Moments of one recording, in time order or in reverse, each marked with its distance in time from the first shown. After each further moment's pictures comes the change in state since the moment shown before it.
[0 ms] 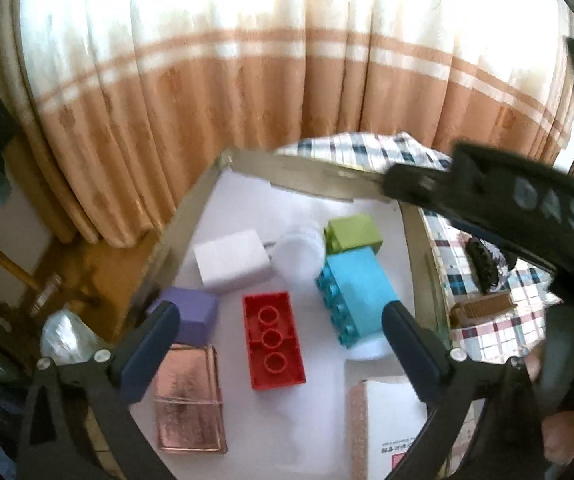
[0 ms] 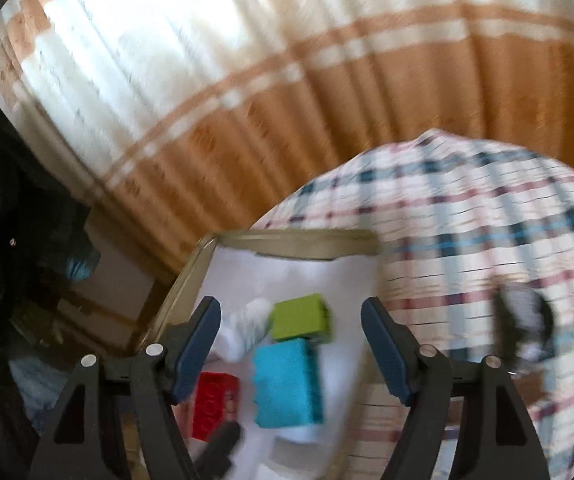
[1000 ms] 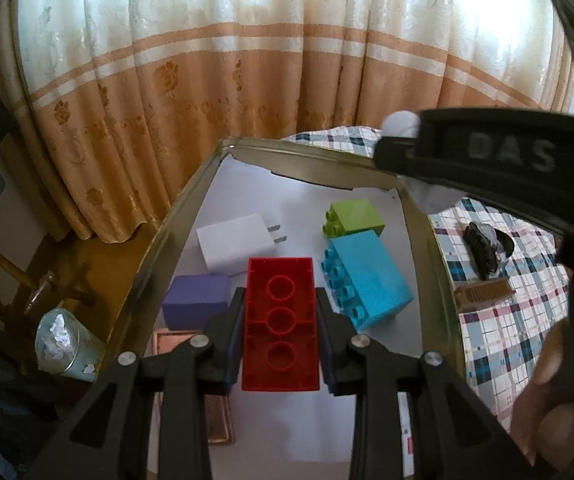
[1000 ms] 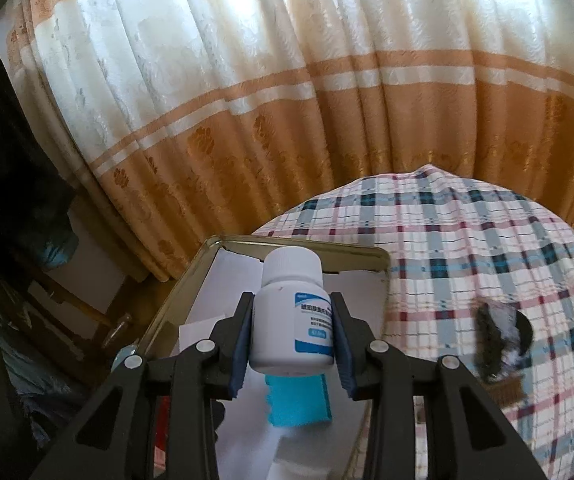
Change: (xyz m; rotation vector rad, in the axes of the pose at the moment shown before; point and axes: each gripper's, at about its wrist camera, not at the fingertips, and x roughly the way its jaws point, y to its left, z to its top) left arm 0.009 0.016 -0.008 -0.014 0.028 -0.053; right arm 0.002 0.045 0.000 -0.120 -0.017 -0.099
